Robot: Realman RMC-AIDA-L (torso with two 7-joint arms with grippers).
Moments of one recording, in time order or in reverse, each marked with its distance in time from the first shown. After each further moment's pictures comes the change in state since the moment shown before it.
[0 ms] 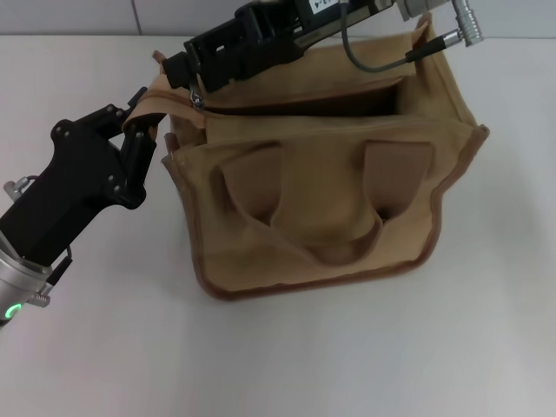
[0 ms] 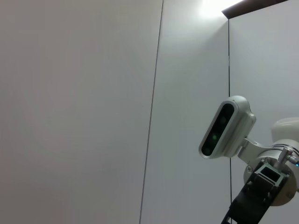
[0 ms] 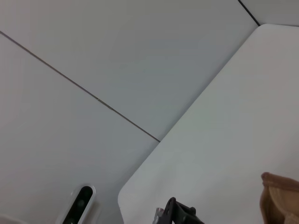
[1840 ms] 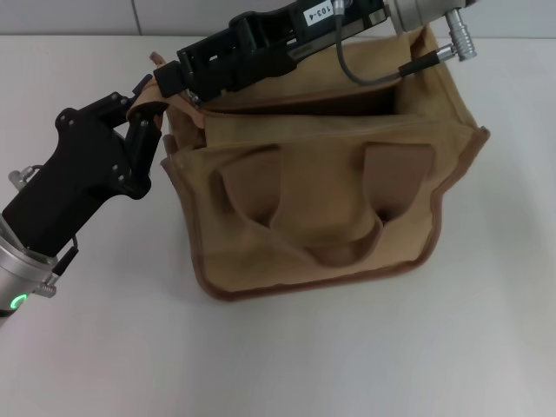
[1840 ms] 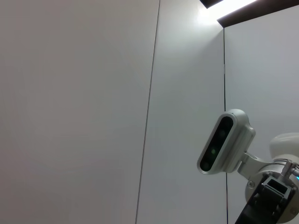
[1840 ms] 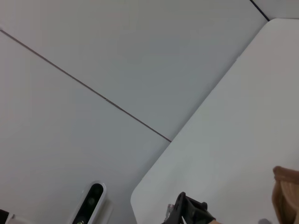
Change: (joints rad) left arm -0.022 0.000 -0.004 -0.011 -0.006 0.010 0.000; right arm -0.014 0.015 -0.004 0.017 0.030 -0.001 -0.004
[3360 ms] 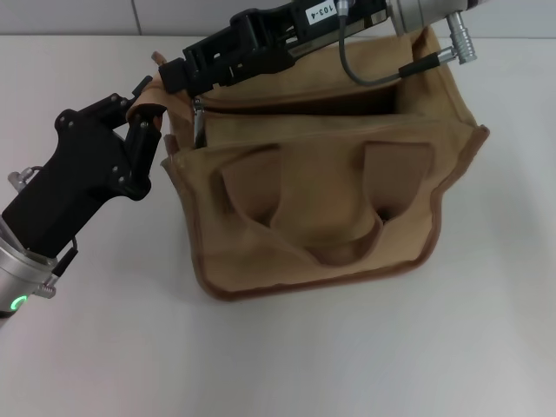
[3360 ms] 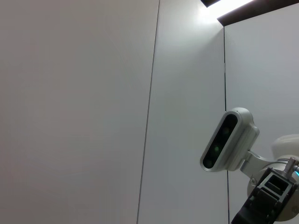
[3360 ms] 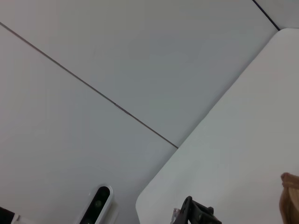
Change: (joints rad) left arm 0.002 0.000 0.000 -0.001 0.000 -0.002 0.010; right arm -0.016 0.002 0.001 0.000 0.032 -0.002 -0.043
